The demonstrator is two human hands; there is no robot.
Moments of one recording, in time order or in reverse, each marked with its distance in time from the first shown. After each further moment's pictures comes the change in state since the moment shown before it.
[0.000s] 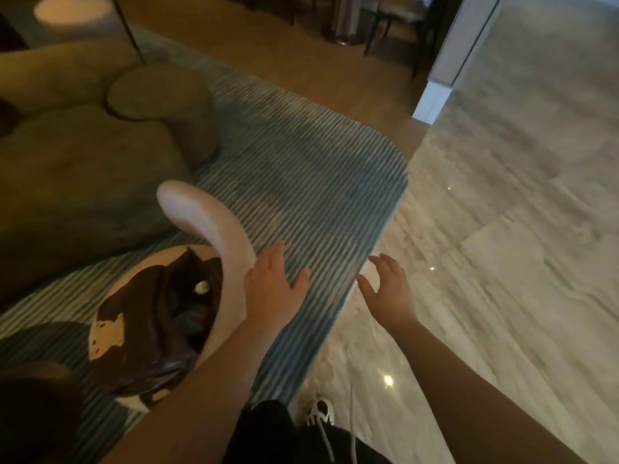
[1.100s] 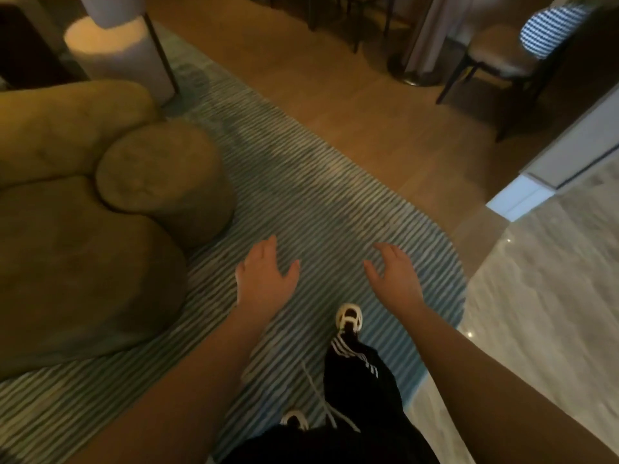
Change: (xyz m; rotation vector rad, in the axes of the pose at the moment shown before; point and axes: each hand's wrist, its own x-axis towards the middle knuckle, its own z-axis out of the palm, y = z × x) left_hand 0.728 0.027 -0.033 0.056 0.009 -0.288; right_hand 0.787 -0.109 -0.037 -0.009 -0.164 -0.227
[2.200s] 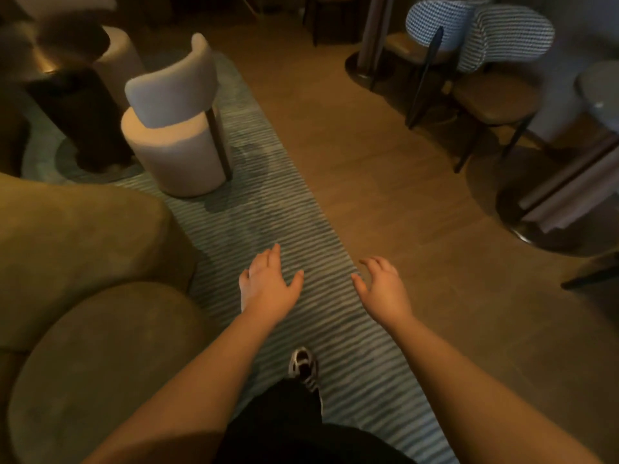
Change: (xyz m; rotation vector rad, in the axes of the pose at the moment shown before) left_hand 0.895 0.030 -0.170 -0.014 0.143 -0.316; right_hand 0.970 -0.205 -0.002 -0.019 -0.184 -0.364
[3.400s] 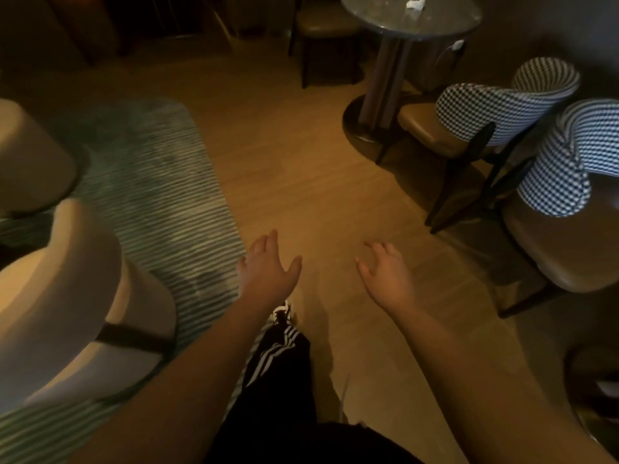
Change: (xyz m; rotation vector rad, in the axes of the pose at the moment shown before) left_hand 1.060 0.199 -0.127 0.076 0.082 -0.021; right_hand 1.067 0.015 -0.138 -0.019 0.070 0.044
